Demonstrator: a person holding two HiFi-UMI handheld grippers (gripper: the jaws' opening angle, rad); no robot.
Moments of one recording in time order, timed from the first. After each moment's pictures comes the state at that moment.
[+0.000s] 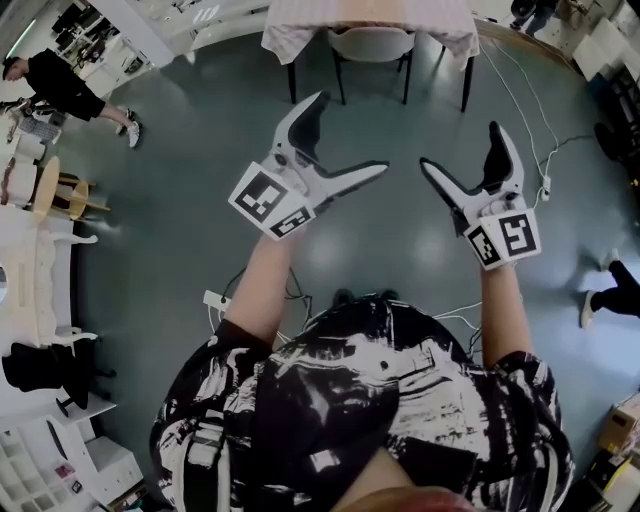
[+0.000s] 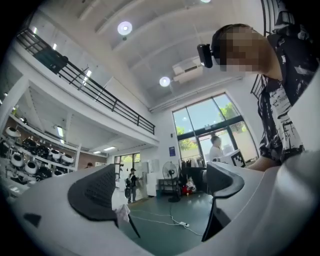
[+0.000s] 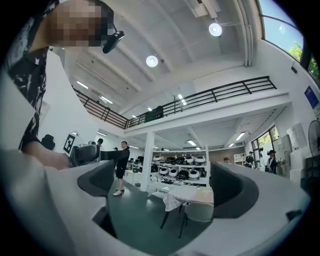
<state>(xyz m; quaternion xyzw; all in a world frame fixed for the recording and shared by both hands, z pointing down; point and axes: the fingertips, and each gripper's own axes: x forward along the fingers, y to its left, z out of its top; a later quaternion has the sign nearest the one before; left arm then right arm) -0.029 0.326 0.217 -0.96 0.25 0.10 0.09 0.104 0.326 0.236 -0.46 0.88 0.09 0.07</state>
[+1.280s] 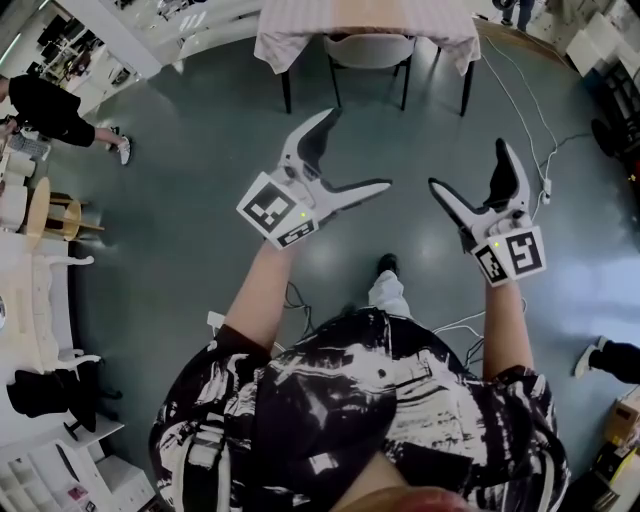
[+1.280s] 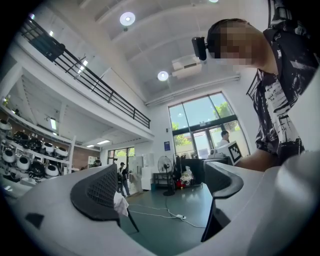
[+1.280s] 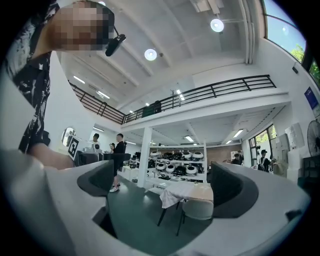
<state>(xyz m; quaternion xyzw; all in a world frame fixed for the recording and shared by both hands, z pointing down) -0.052 0.248 0.253 -0.97 0.20 0.07 0.08 0.082 0.264 0.256 -0.48 0.87 0.08 0.05</state>
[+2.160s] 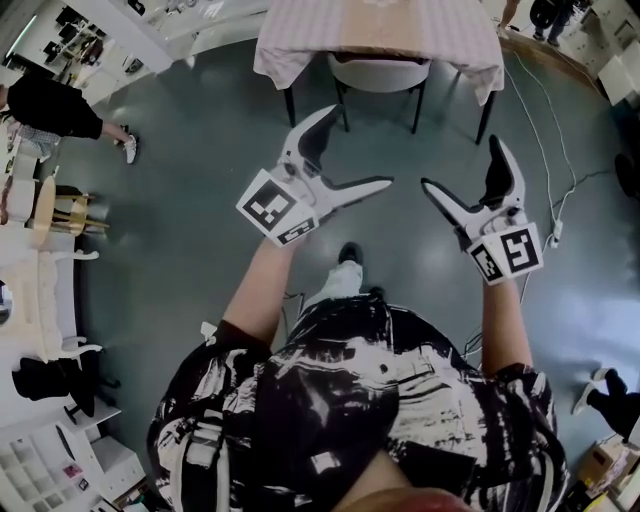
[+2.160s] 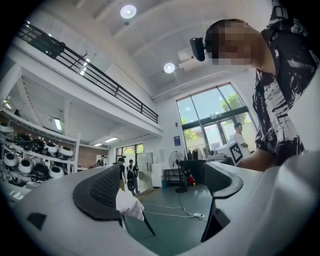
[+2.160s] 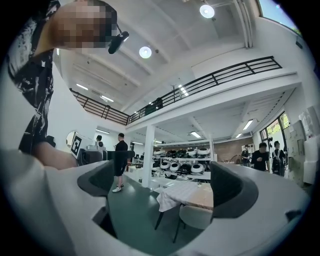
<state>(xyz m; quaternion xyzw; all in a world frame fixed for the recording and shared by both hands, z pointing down) 0.023 0.039 0.264 -0.97 0.24 0.05 0.08 0.142 0.044 0.276 -0.42 0.90 0.07 0.05</state>
